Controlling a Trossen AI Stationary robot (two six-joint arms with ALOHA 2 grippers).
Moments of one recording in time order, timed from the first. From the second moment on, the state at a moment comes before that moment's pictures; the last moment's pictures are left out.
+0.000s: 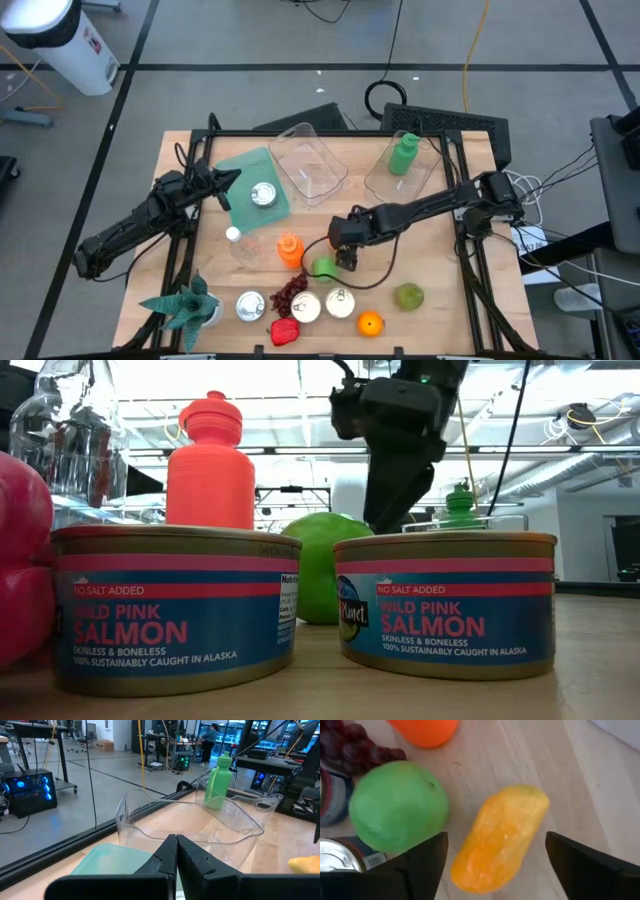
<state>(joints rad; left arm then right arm) 0.58 0.01 0.07 -0.14 0.02 -0.11 0.20 1.80 1.33 -0.70 0.13 0.51</state>
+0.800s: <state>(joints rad) 0.58 0.01 0.07 -0.14 0.03 -0.11 0.14 1.91 1.30 -0.73 0.08 0.56</state>
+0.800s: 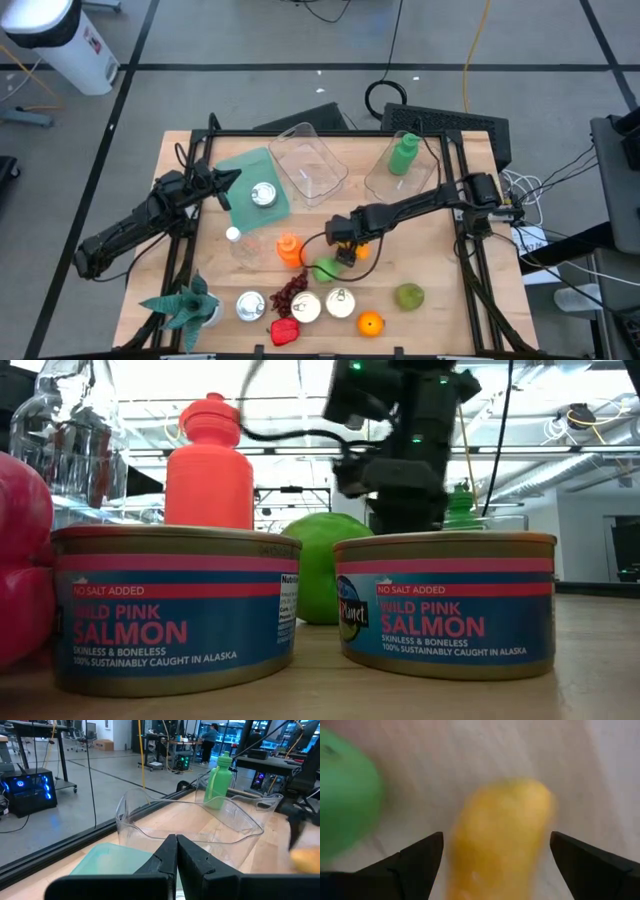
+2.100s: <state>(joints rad) 0.58 0.01 0.07 -0.14 0.03 -0.13 0.41 1.64 1.25 -1.20 0.33 1.18</state>
